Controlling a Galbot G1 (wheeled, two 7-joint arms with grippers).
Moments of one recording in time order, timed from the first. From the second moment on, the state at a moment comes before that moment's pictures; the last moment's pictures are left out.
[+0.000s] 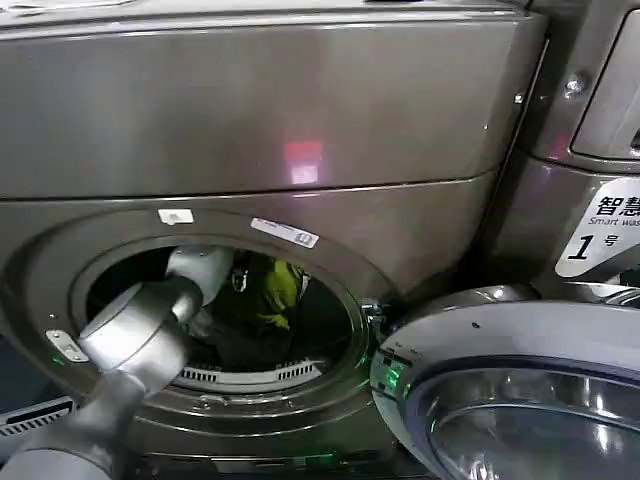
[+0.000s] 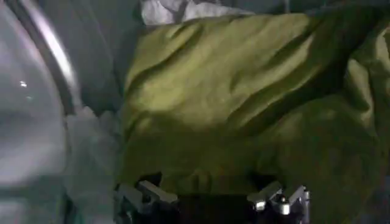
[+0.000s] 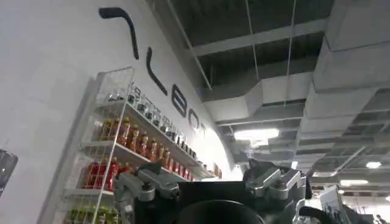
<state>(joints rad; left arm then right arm) -0.21 -1.49 0.54 -0.08 0.65 -0.01 0.97 -1.76 1.06 2.59 1.91 0.79 -0.37 -0.13</state>
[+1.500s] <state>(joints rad) 0.24 -1.46 -0.21 -0.83 0.15 0.08 0.13 -1.77 1.06 2.57 1.93 0.79 -0.34 -0.11</state>
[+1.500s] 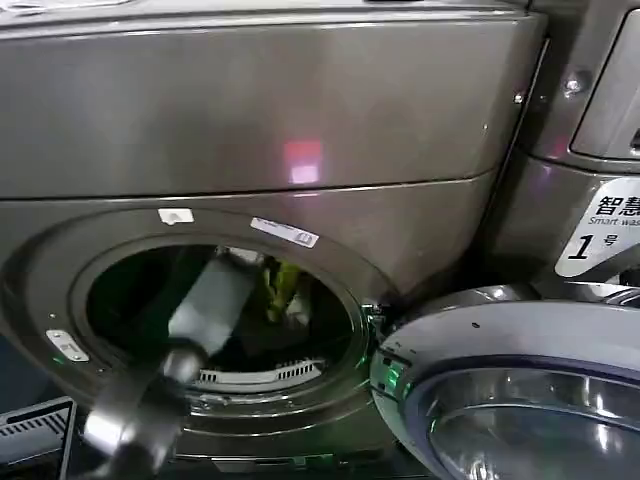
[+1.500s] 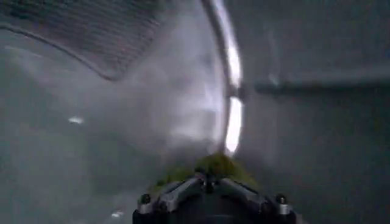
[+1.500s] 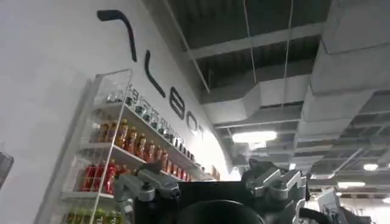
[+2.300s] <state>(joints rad) 0.64 -1.55 -0.42 -1.30 0.11 -0.04 -0.24 -1.79 1.05 2.61 1.91 0.81 -0.30 -0.12</state>
